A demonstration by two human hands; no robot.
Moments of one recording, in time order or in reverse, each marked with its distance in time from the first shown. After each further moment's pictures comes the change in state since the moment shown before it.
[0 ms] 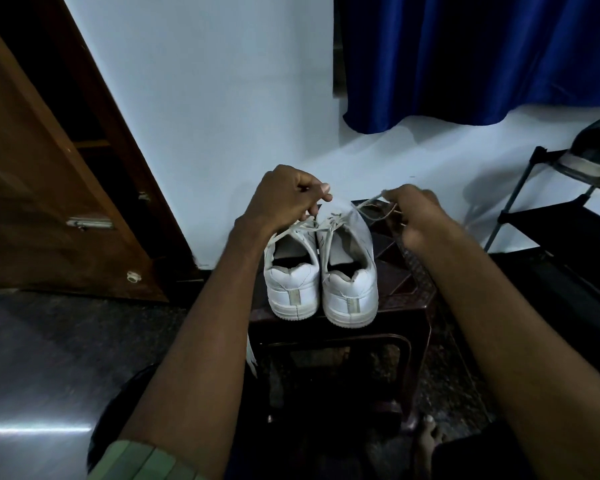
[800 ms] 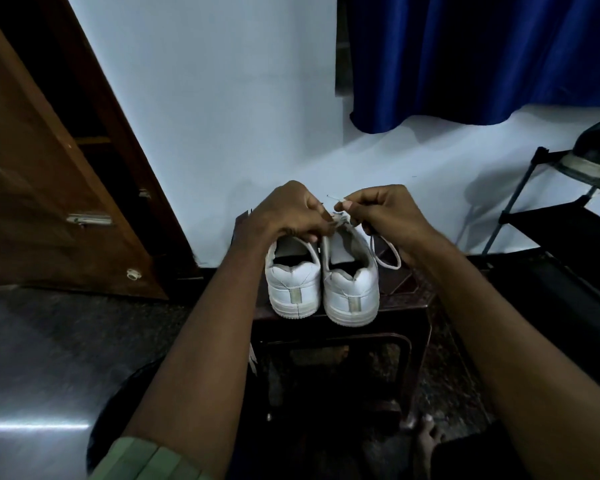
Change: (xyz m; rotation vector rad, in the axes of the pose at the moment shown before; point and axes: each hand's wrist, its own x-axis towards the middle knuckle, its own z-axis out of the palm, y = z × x) left_hand -0.001 0.001 0.008 0.041 -0.244 -0.285; right_hand -0.029 0.011 0.007 -0.443 -0.429 -0.499
